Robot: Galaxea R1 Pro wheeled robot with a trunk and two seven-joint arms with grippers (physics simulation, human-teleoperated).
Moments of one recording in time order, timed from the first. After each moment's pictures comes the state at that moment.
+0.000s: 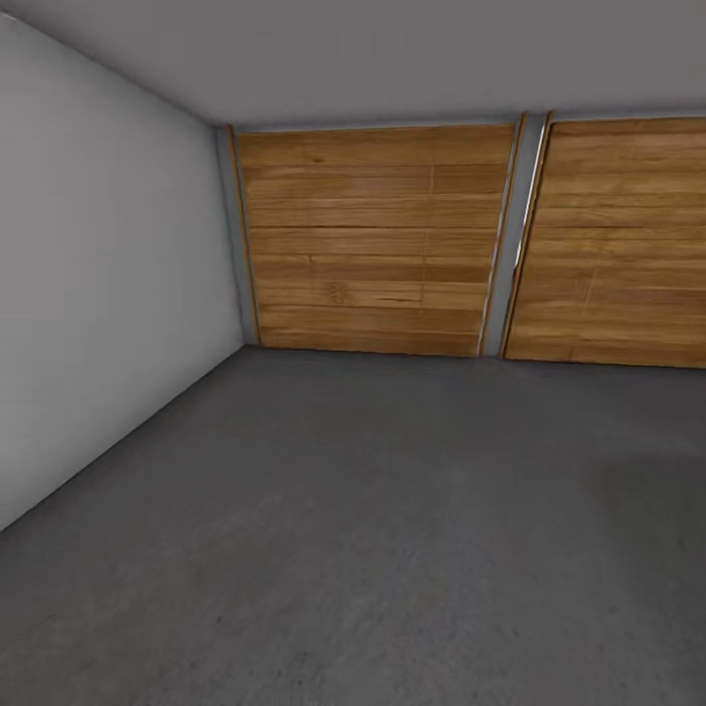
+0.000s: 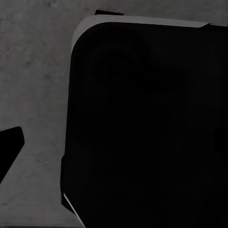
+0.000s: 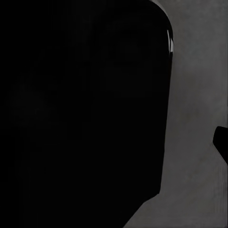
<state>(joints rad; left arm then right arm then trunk) 0.00 0.00 0.01 -0.03 0.12 -0.05 0.00 0.00 0.00 0.00 0.02 0.00 -0.05 0.00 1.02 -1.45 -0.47</state>
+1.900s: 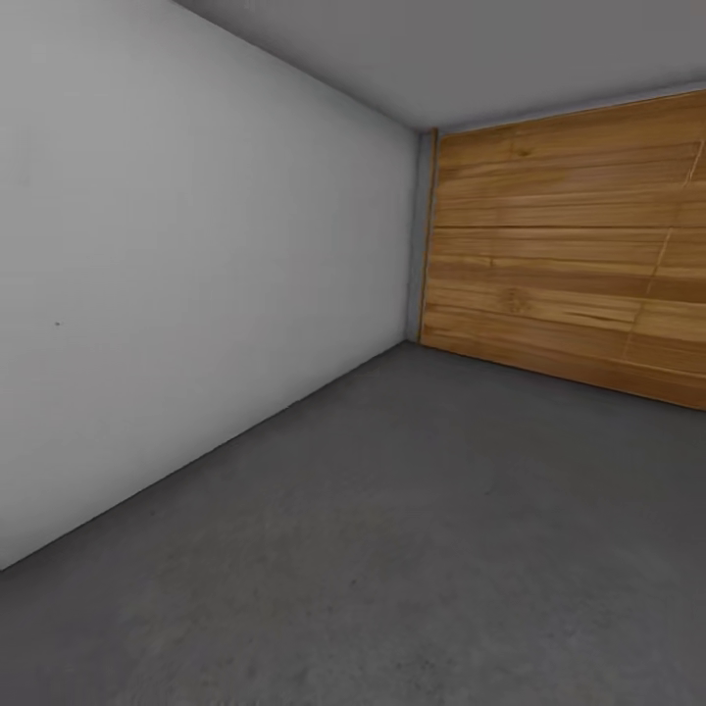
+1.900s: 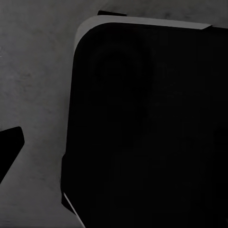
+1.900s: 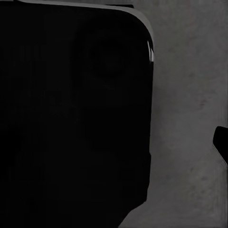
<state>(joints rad) 0.00 0.00 0.01 -0.03 0.13 -0.05 0.01 0.00 -0.02 0.00 0.02 0.00 -0.09 0.00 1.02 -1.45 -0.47</state>
